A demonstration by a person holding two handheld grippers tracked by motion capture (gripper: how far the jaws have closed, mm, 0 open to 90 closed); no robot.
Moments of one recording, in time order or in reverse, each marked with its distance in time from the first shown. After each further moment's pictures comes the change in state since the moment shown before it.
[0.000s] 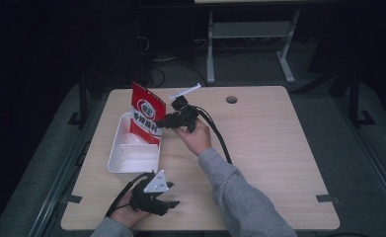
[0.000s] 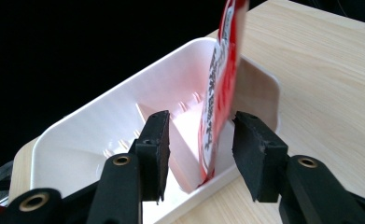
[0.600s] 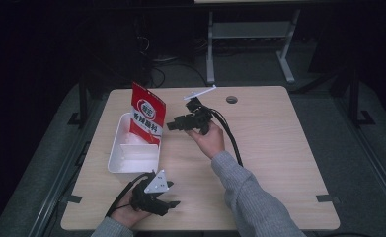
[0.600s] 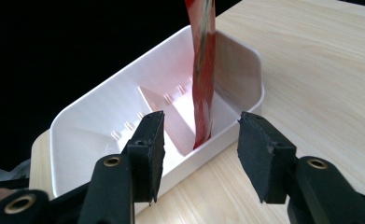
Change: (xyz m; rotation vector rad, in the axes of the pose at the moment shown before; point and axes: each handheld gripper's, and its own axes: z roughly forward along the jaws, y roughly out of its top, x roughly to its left) left arm -0.001 0.001 0.000 0.004 0.012 0.001; right arm -0.010 -0.018 -0.034 0.005 0.018 0.054
